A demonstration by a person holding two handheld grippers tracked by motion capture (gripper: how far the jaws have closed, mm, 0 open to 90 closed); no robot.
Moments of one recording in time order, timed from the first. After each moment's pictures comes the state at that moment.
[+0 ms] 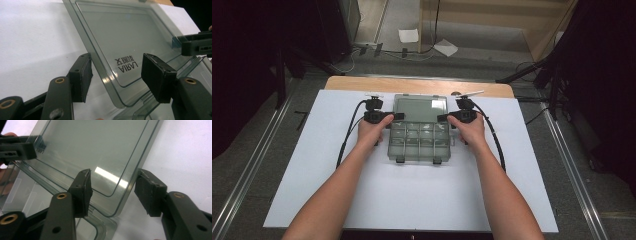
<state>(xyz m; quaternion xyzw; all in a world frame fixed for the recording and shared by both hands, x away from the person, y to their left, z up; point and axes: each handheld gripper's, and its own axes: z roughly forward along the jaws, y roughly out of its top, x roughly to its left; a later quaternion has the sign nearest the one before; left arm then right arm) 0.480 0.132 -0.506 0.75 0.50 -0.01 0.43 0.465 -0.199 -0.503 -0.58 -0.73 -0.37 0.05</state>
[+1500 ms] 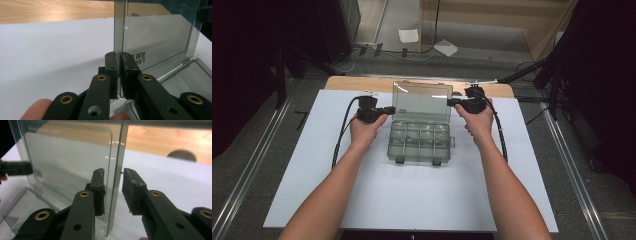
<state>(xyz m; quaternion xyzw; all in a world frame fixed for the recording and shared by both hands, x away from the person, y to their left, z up) 0.461 0.145 -0.476 0.76 0.46 0.07 0.46 0.455 -0.212 -0.445 -0.55 -0.71 -0.43 -0.09</state>
